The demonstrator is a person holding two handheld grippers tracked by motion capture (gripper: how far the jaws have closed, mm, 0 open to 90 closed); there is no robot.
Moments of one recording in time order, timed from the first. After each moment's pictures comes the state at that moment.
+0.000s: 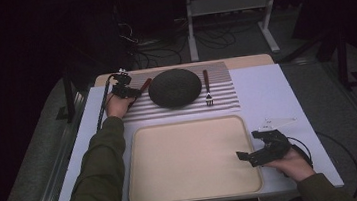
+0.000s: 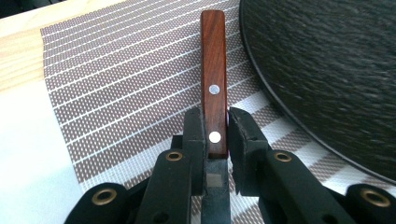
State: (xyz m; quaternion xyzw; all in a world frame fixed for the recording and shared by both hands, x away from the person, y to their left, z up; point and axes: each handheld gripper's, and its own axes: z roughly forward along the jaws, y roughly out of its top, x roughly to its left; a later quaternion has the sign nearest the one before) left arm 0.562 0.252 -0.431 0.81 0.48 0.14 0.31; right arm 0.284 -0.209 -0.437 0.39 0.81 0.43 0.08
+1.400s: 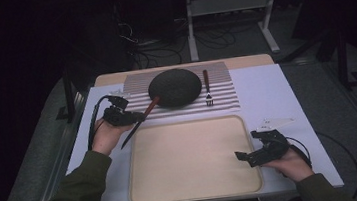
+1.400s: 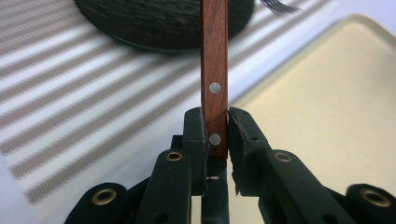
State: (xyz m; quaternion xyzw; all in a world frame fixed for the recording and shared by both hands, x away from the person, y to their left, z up) left arm 0.405 0.238 -0.377 0.84 0.40 0.07 0.35; right arm 0.284 -0.204 -0.435 0.39 0.81 0.43 0.09
